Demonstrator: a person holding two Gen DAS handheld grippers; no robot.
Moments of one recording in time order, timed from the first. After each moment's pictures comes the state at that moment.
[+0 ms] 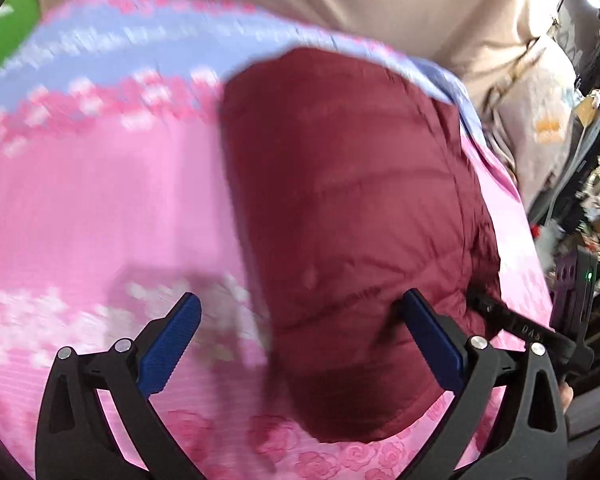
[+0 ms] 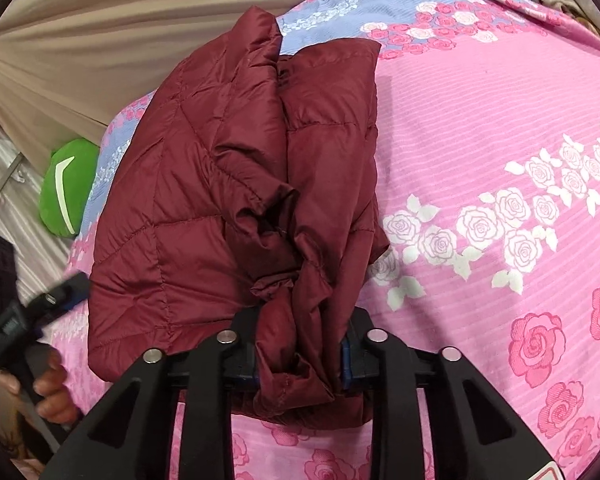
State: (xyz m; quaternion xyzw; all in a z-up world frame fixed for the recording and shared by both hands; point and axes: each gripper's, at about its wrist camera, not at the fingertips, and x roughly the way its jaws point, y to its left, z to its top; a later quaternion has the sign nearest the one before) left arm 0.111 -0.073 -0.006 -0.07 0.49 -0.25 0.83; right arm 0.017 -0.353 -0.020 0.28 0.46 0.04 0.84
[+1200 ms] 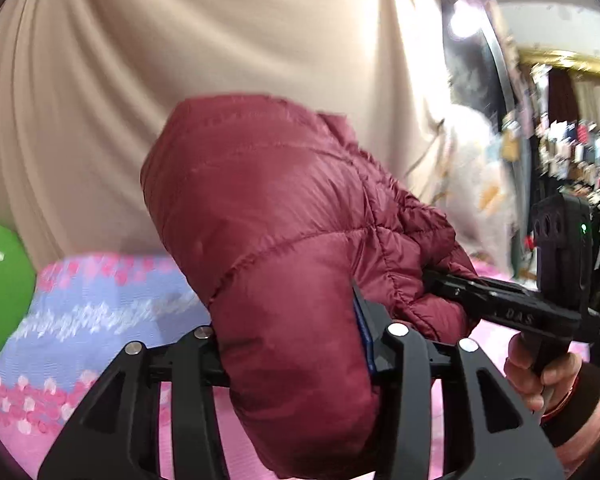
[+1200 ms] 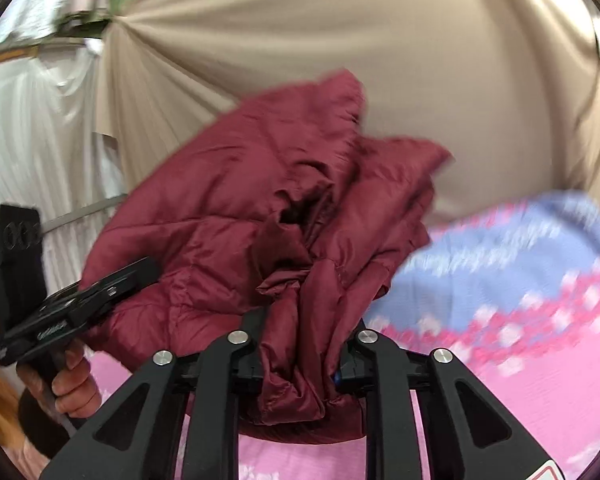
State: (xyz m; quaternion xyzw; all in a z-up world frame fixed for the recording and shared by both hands) left arm 0.156 -0.020 0.163 0.04 0.18 -0.31 0.93; right arm 0.109 -0.262 0.149 0.18 0.19 0.15 0.95
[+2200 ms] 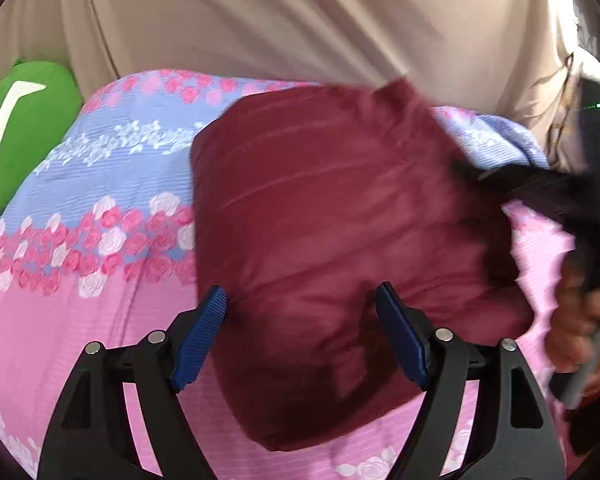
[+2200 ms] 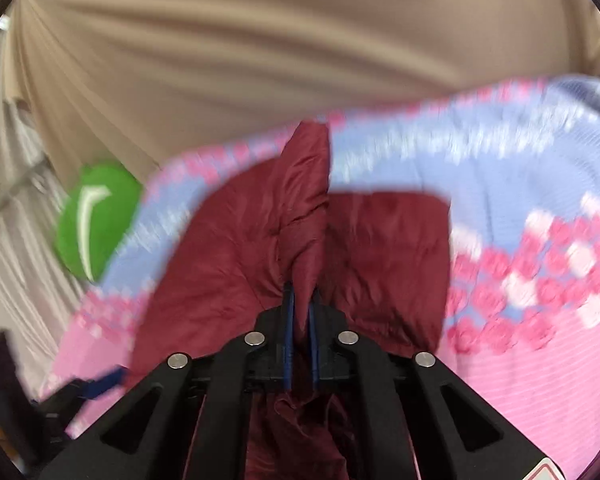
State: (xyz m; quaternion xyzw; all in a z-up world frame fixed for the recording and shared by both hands) left arm 0.213 -0.009 0.020 0.02 0.37 -0.15 0.92; right arm 0.230 -0.229 0.059 0.21 0.32 0.10 0.92
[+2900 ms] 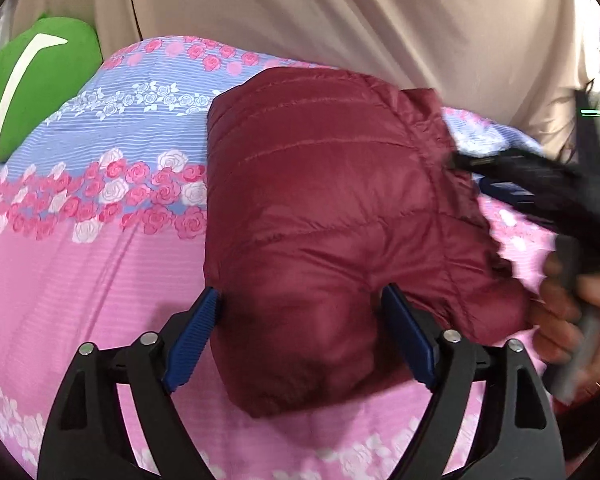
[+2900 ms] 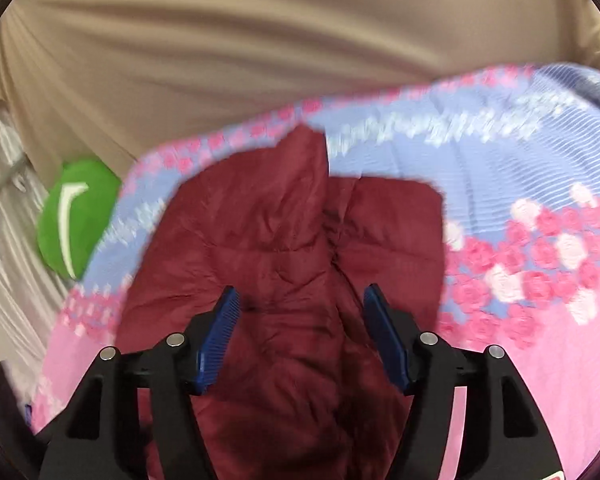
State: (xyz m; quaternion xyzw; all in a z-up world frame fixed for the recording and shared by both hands) left arm 0.194 0.001 0.006 -0.04 0.38 -0.14 0.91; right arm 0.278 -0.217 0.026 0.20 0.40 0.09 0.89
